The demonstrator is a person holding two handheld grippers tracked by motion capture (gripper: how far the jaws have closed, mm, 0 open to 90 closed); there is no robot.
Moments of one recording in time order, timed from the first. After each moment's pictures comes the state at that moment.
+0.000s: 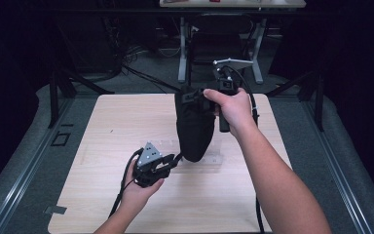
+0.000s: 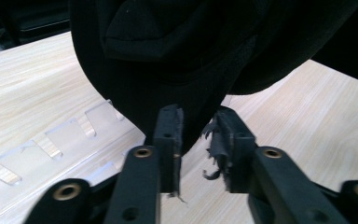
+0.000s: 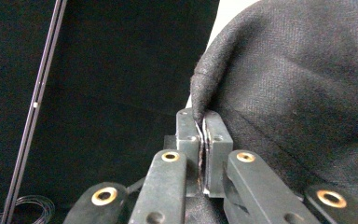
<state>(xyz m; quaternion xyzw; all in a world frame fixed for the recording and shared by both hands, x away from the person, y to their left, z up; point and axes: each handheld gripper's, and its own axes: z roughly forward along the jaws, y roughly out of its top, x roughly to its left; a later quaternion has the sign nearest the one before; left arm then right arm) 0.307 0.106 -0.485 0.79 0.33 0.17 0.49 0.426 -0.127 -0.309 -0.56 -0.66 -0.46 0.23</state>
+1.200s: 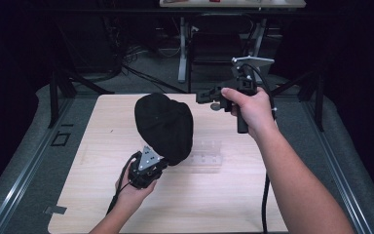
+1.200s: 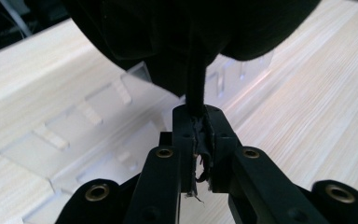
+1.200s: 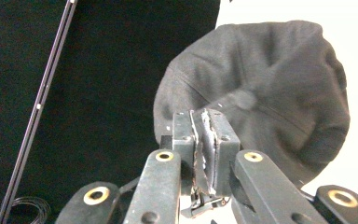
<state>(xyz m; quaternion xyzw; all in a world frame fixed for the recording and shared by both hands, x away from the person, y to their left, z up) 0.309 0.122 -0.505 0.82 0.32 0.21 0.41 0.410 -0.166 -0.294 -0.55 -0.65 -0.48 0.21</state>
